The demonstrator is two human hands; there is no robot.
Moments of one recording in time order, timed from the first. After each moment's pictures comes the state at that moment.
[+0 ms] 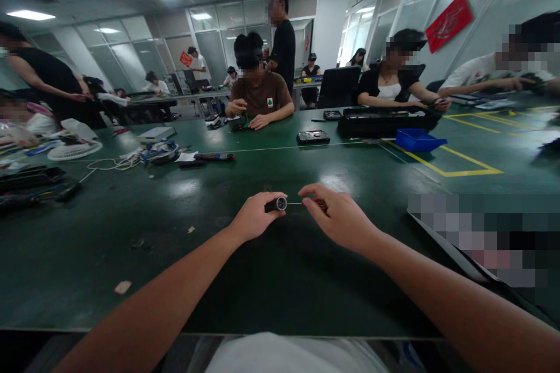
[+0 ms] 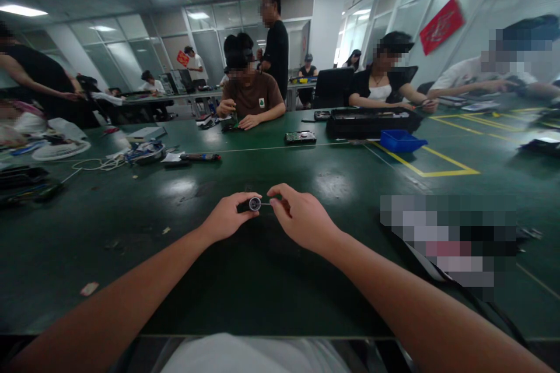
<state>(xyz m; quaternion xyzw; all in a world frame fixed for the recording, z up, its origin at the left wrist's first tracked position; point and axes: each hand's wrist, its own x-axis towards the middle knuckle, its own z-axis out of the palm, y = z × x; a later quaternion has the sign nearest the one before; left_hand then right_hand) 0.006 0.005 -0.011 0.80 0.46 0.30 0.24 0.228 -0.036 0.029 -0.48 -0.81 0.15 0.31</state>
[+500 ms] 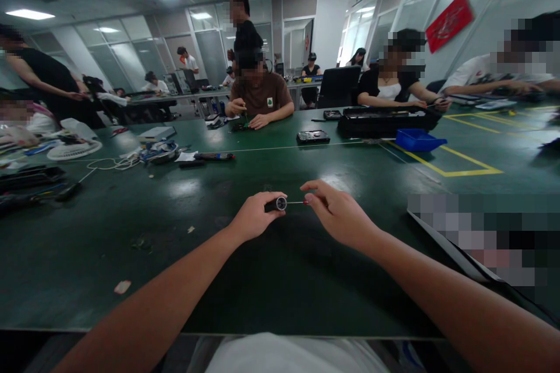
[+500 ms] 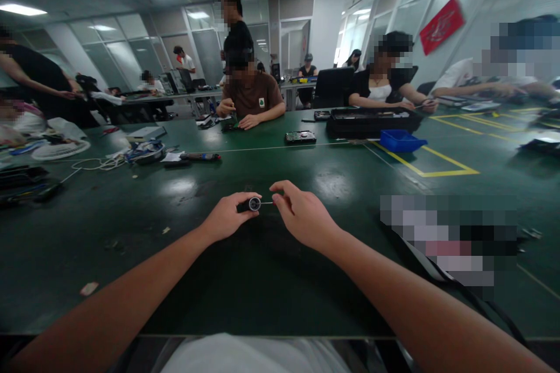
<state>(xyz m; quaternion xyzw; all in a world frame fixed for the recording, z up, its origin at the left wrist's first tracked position) 0.005 0.006 -0.013 0.80 0.45 0.31 0.24 0.230 -0.033 0.028 -0.48 -0.80 0.16 0.32</state>
